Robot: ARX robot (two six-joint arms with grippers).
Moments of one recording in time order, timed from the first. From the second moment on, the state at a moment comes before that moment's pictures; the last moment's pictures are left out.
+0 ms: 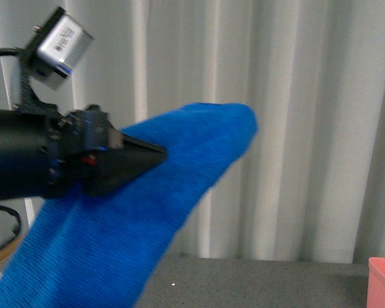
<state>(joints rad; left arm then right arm) -0.27 1.43 0.75 0.62 0.57 -0.16 0.00 0.00 0.02 0.00 0.00 -0.01</state>
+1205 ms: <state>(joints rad) -0.53 1.55 0.81 0.63 0.31 -0.19 -0.05 0.91 0.23 0.14 -0.65 -0.22</state>
